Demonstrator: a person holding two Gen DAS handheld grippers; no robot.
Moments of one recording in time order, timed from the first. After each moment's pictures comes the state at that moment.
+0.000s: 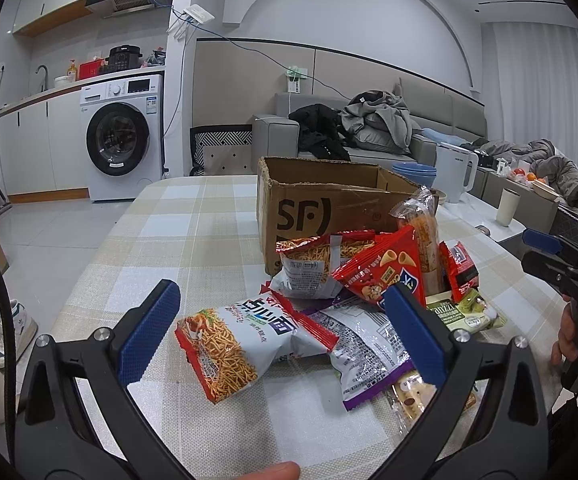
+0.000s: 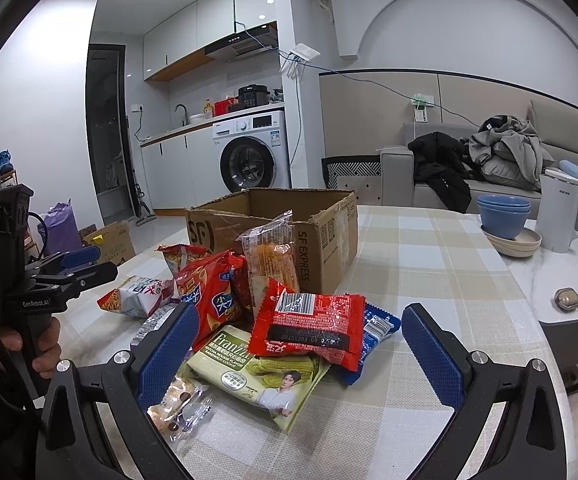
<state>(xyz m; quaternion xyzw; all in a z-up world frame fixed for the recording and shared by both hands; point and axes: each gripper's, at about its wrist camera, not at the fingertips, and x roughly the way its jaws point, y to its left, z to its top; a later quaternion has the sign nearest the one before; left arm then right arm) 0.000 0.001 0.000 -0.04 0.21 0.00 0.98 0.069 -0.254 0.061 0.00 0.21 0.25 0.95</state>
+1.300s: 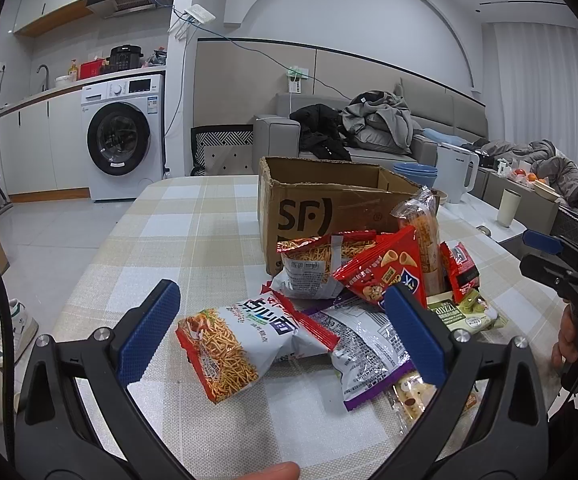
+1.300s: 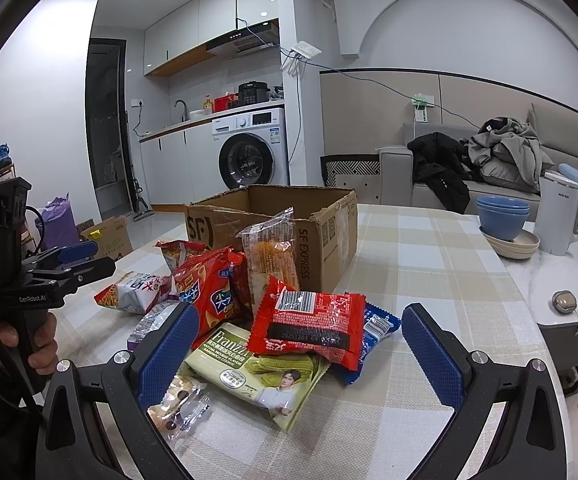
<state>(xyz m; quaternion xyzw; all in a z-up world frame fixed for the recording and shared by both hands) 0.000 0.001 0.000 -0.04 0.21 0.00 0.98 0.068 -0.258 0.058 0.00 0.22 0.25 0.95</state>
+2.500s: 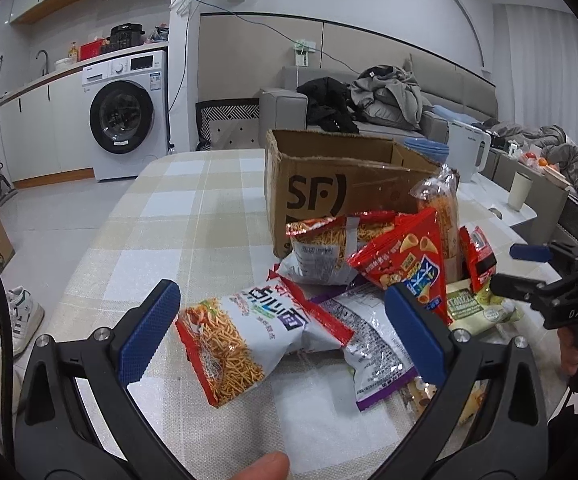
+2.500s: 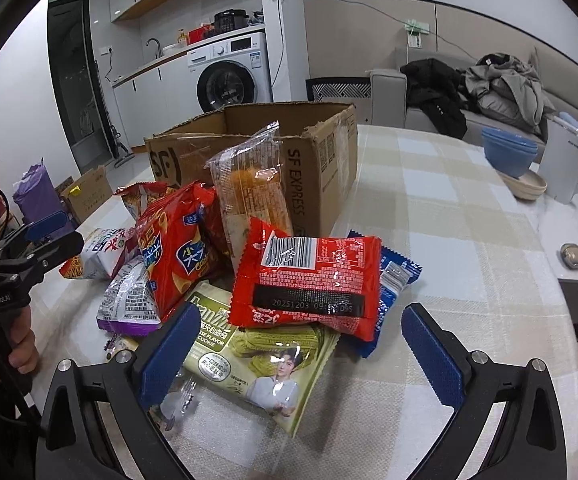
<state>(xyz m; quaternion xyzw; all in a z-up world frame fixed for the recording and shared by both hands) 0.027 0.003 -0.009 -0.04 0.26 0.01 0.96 0.118 -0.222 0.035 -0.03 0.37 0.21 0.90</state>
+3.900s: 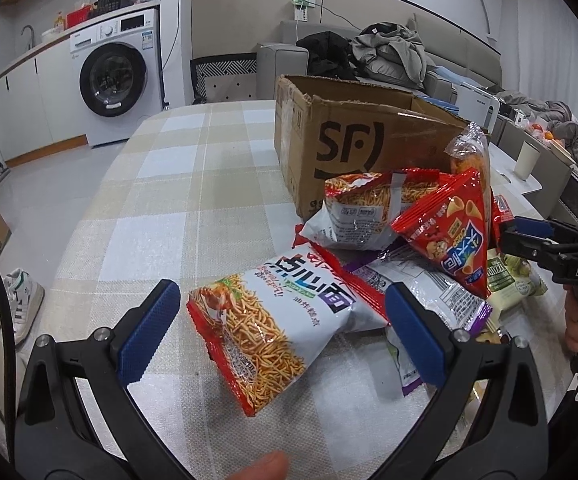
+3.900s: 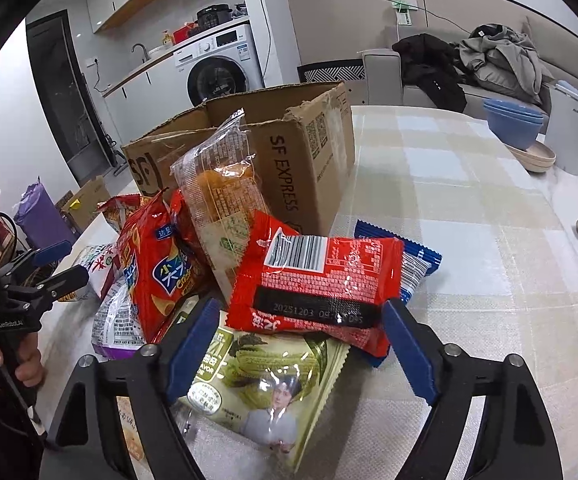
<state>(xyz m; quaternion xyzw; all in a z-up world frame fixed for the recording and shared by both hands) 0.068 0.032 -0.037 -0.04 0.35 0.00 0.94 0.146 -0.219 0.021 0.01 0.40 0.21 0.89</state>
